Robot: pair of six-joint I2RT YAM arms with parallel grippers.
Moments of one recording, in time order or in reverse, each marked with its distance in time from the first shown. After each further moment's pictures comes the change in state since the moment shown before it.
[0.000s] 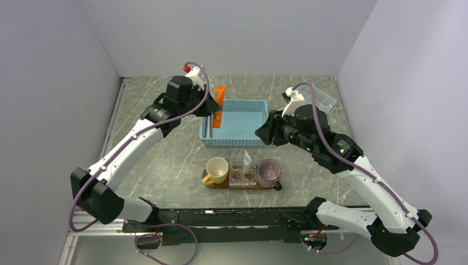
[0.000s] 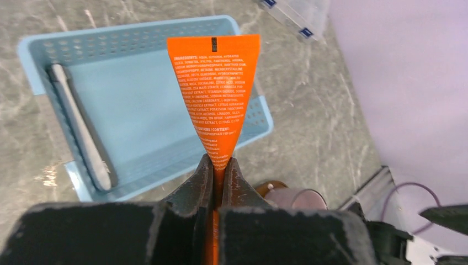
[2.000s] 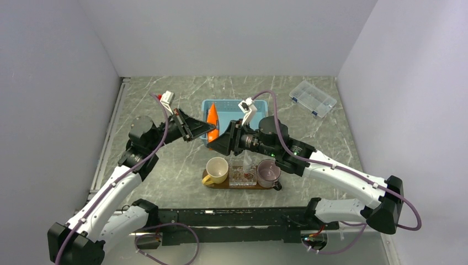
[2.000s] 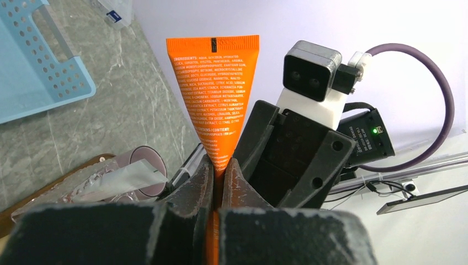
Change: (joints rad) left arm 0.127 -0.506 -0.629 0.660 0.494 -0.675; right arm 0.247 0.184 -0.235 0.722 -0.247 0.305
